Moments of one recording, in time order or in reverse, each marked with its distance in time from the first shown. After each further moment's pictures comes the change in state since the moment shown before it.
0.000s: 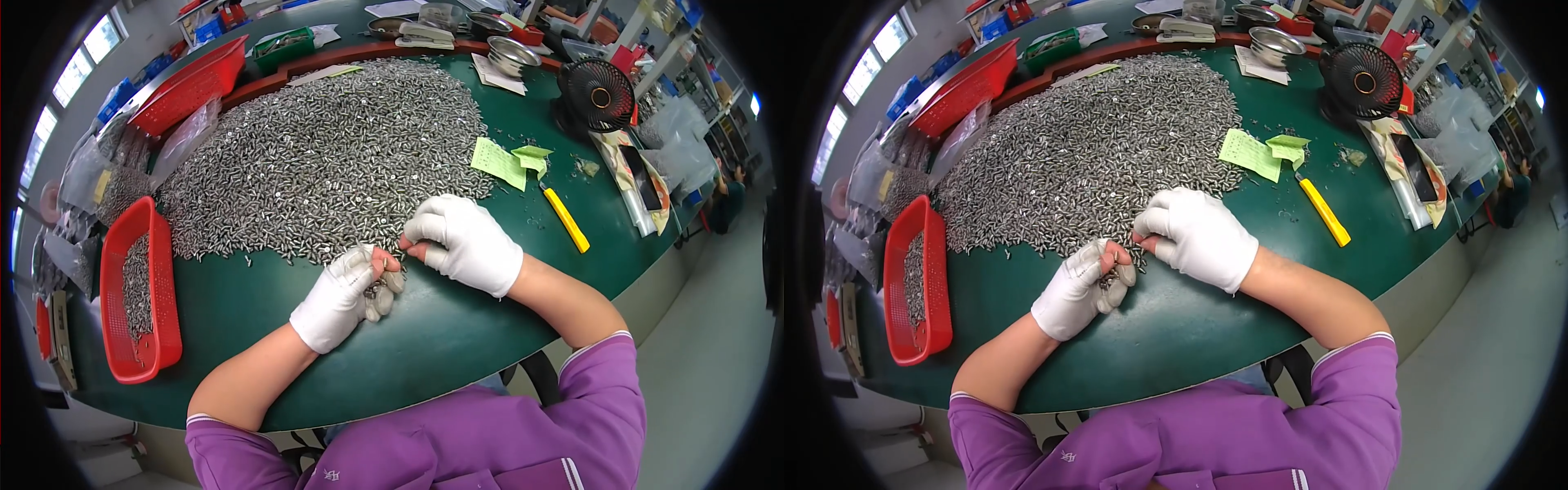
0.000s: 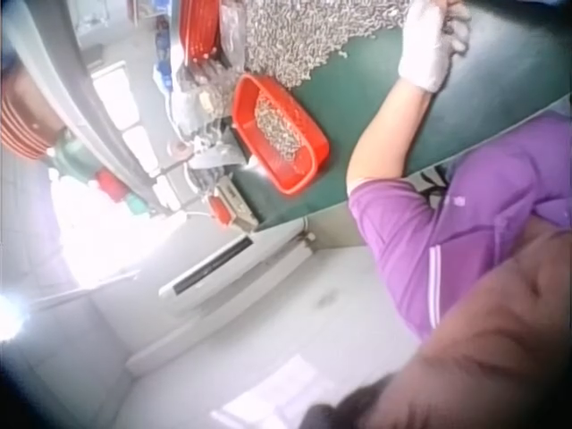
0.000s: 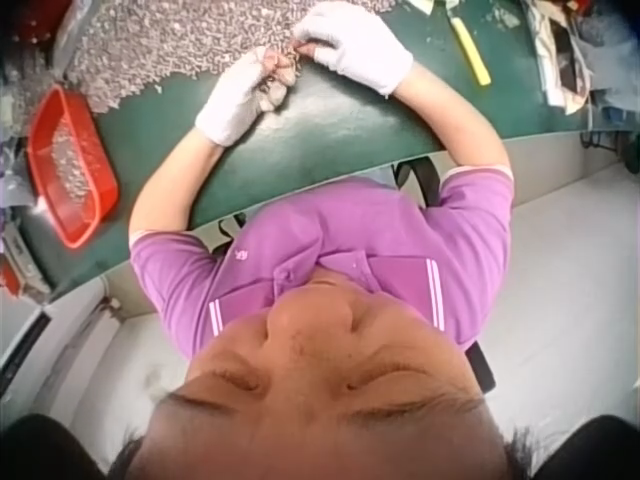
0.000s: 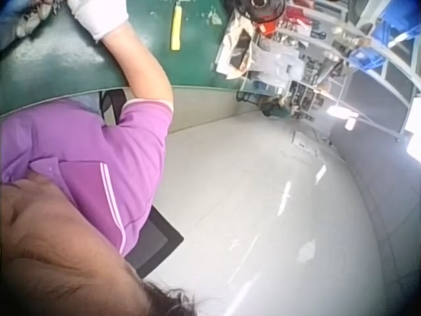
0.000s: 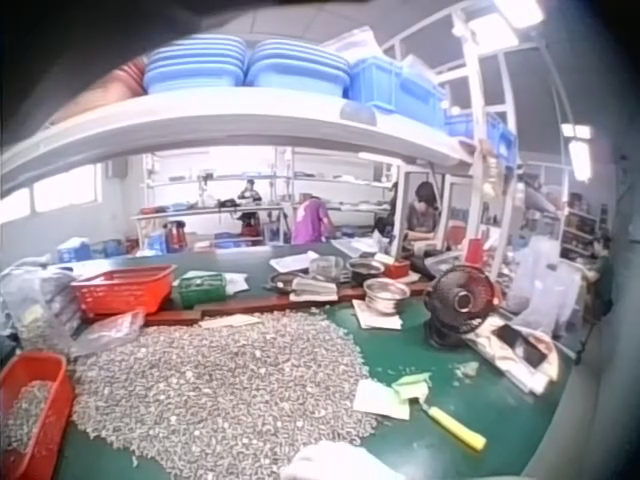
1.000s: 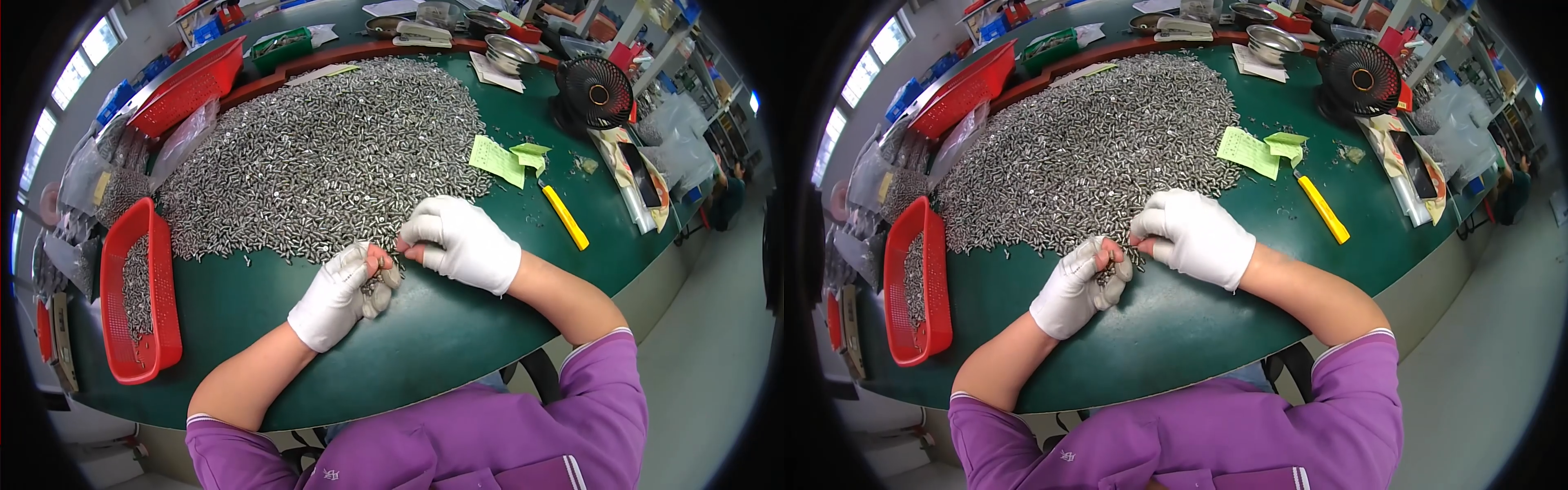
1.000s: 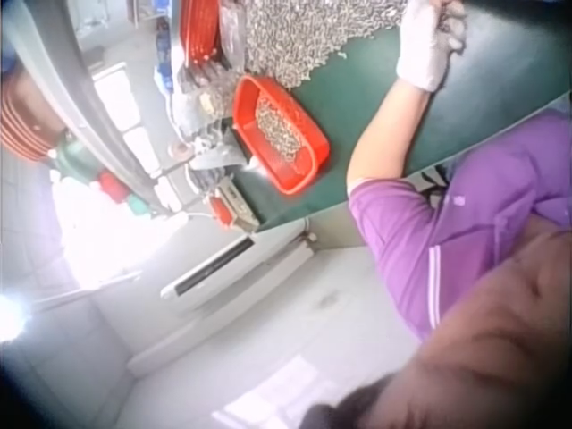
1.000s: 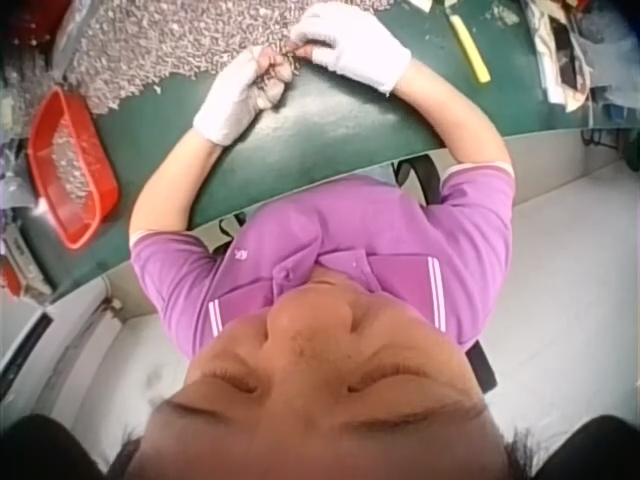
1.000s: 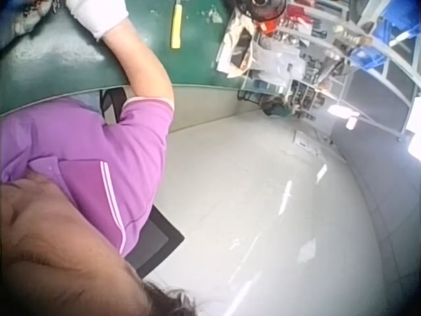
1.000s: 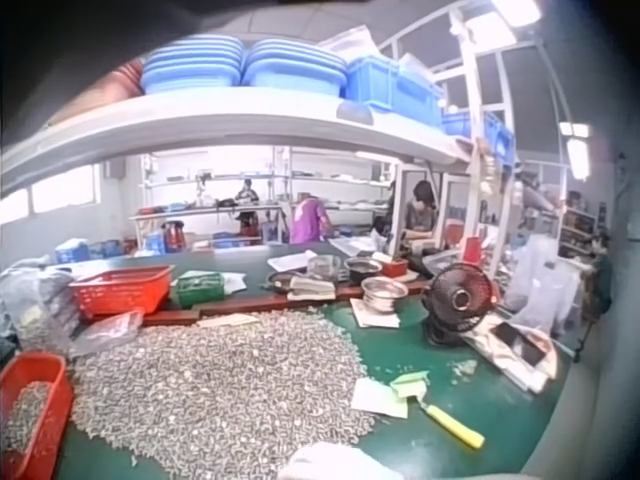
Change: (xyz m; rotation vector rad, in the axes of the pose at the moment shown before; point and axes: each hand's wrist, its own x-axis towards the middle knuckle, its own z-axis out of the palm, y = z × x) left_hand 0.001 -0.004 0.000 -0.001 0.057 0.030; right_hand -0.001 0.002 0.002 0.035 0.016 0.028
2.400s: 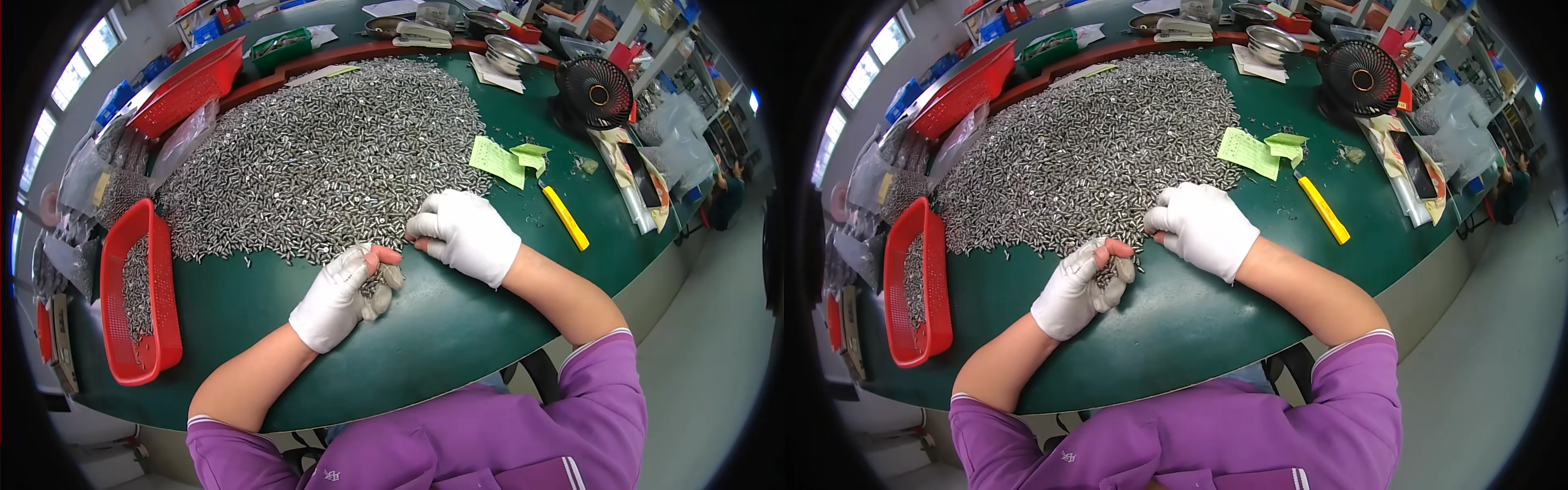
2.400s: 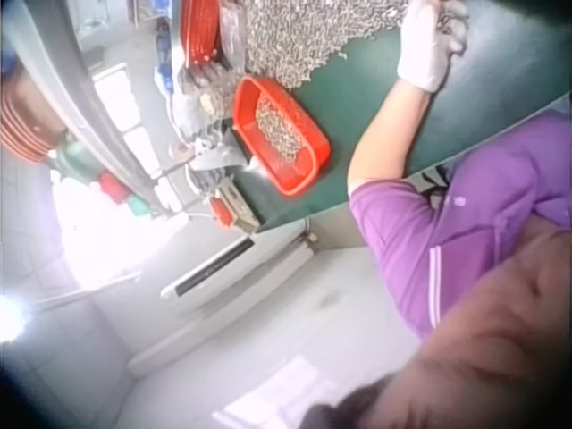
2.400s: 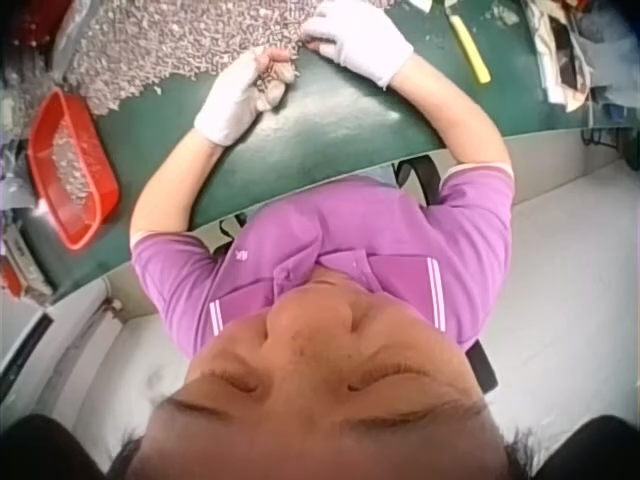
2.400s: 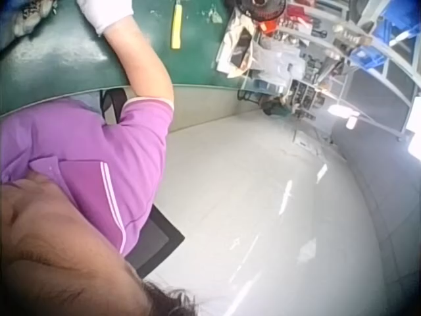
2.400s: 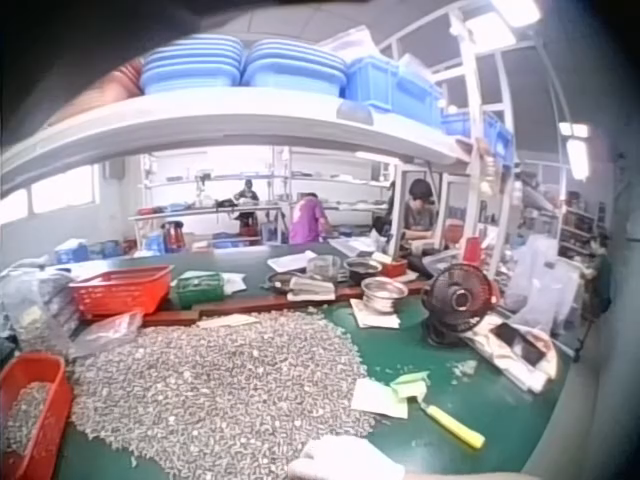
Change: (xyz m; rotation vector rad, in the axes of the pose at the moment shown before) left_hand 0.000 0.005 0.003 0.019 -0.020 -0.001; right_hand 0.000 0.010 -0.004 -0.313 -0.110 0.017
